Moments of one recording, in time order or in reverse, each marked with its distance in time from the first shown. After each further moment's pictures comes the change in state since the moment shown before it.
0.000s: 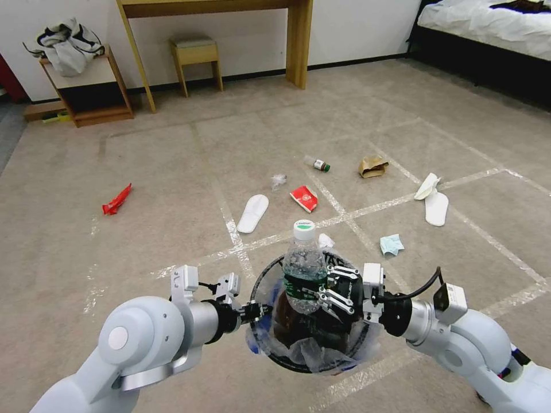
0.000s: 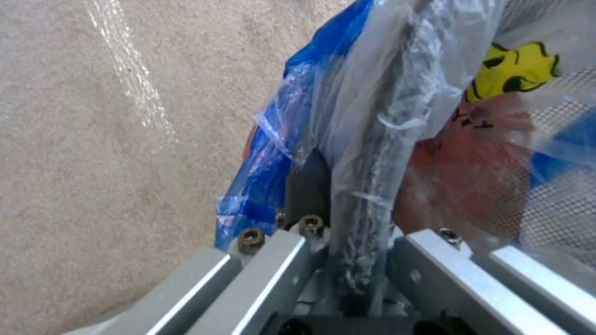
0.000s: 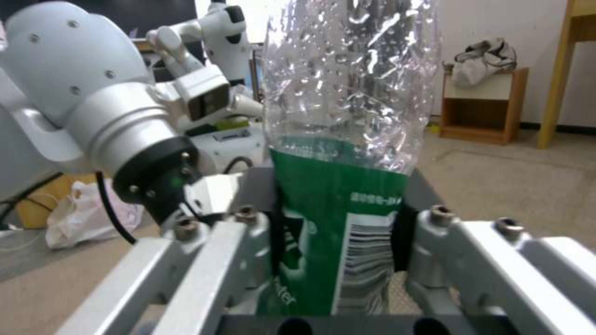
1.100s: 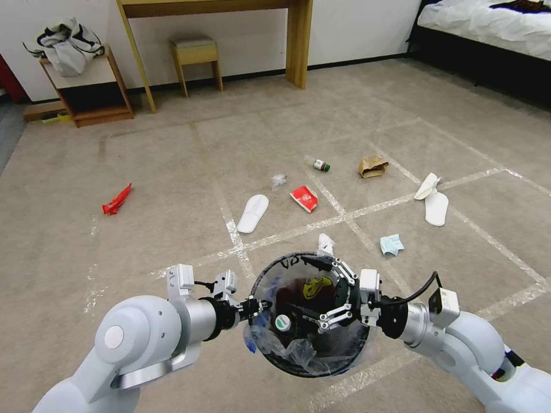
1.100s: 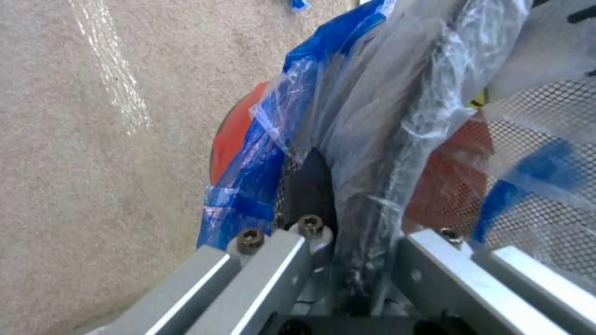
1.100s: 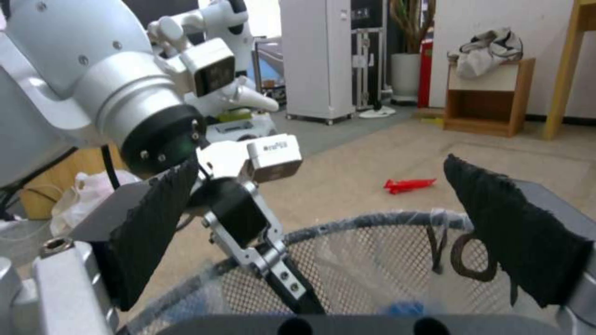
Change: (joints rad) left arm 0.001 -0.041 -0.036 0.017 -0.003 -0.012 0.017; right arm -0.005 0.015 -0.004 -0.023 -0.019 -0.002 -0.032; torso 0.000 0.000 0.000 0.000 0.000
